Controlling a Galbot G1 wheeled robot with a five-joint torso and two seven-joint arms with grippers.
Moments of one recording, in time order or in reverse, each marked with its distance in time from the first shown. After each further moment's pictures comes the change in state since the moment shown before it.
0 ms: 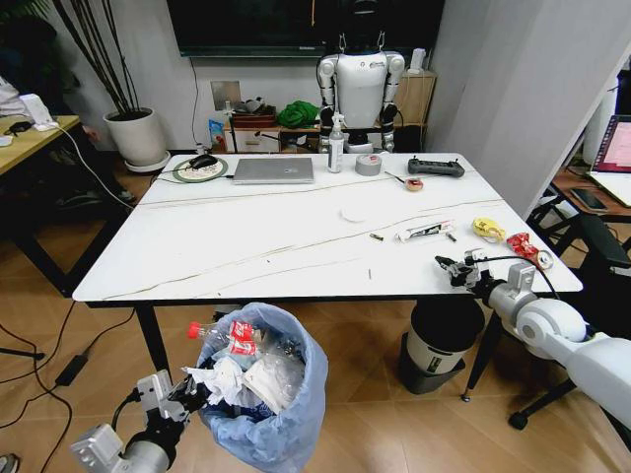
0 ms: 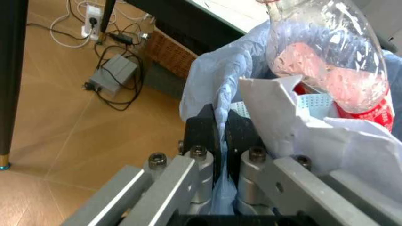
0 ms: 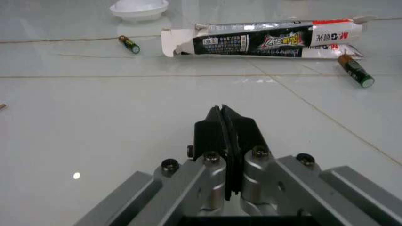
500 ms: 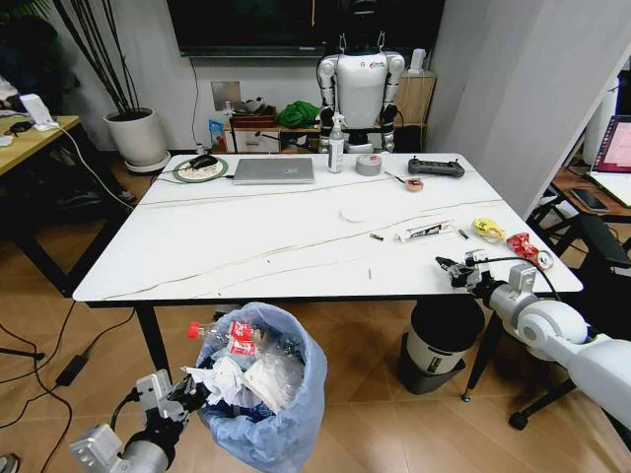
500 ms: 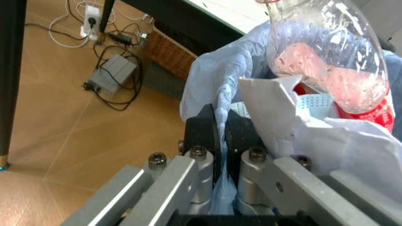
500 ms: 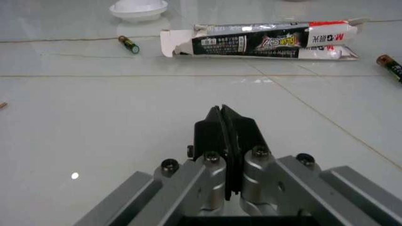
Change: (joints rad) left arm 0.000 0.002 0.001 -0.002 0.000 0.000 0.000; right arm -0.012 -0.008 0.008 0.010 -0.002 0.003 0.005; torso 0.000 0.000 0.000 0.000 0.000
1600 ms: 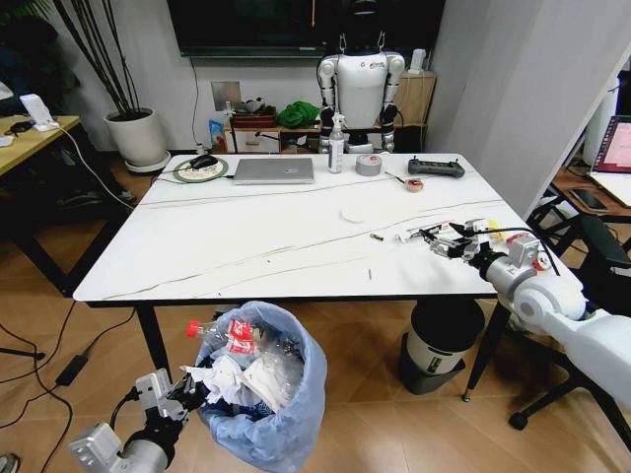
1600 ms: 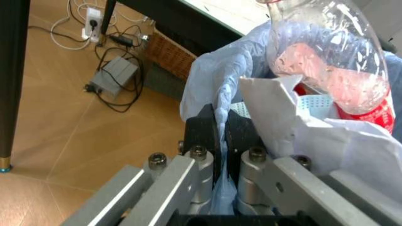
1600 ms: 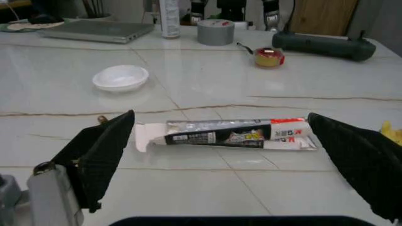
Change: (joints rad) left arm -0.001 0.005 -0.006 0.000 -0.002 0.000 0.000; right arm 0.144 0.027 -0.014 -0.040 -0.003 0.003 0.032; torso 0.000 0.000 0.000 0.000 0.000
